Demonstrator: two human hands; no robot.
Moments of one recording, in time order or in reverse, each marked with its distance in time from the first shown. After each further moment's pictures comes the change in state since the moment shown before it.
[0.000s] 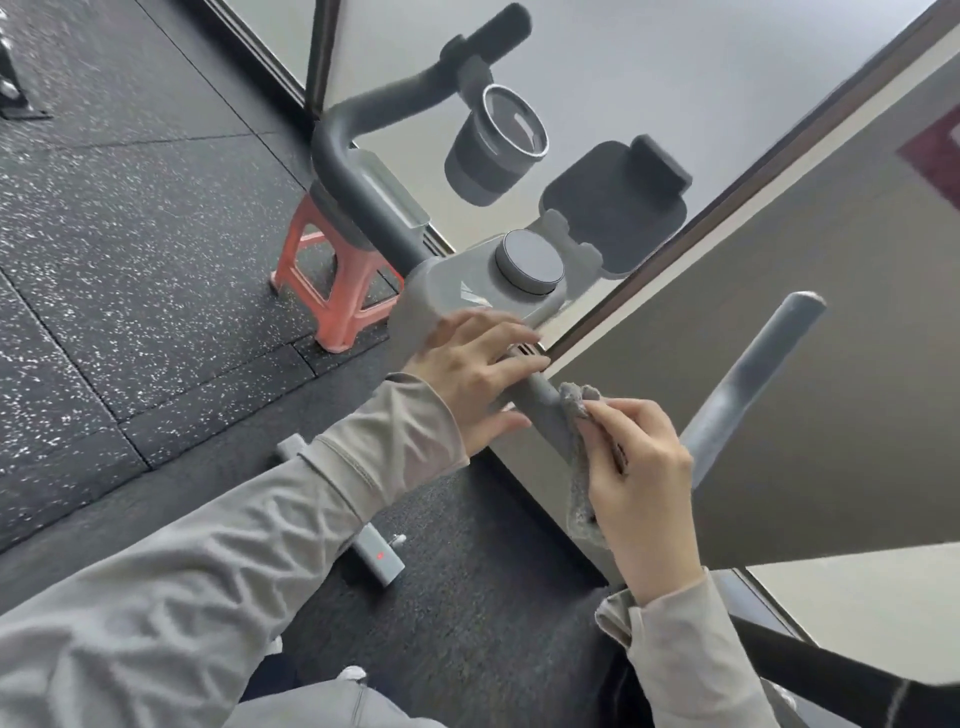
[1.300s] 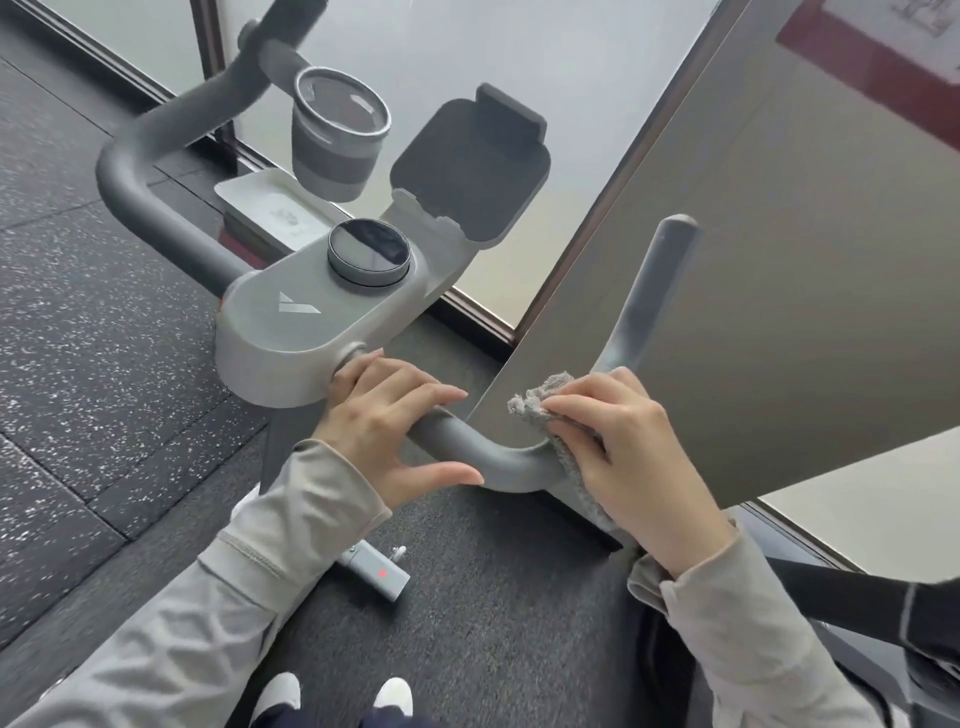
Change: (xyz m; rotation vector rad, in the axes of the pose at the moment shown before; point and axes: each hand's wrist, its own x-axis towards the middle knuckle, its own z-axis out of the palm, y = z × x) left_hand 0.019 0.053 0.042 -0.119 -0.024 -0.074; right_hand 0.011 0.082 -0.063 0.000 -0.227 -0.054
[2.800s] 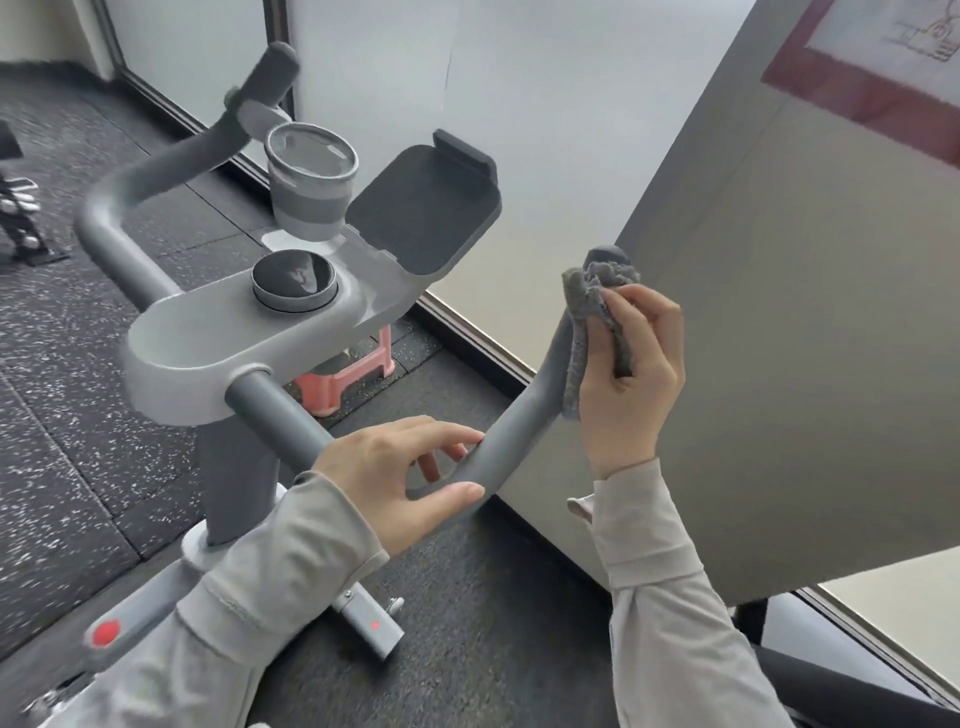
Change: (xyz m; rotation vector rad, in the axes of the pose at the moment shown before) left_hand 0.039 0.084 0.046 -0.152 -0.124 -0.286; right_hand 0.064 0.109 -0.001 0.372 0.802 -0.013
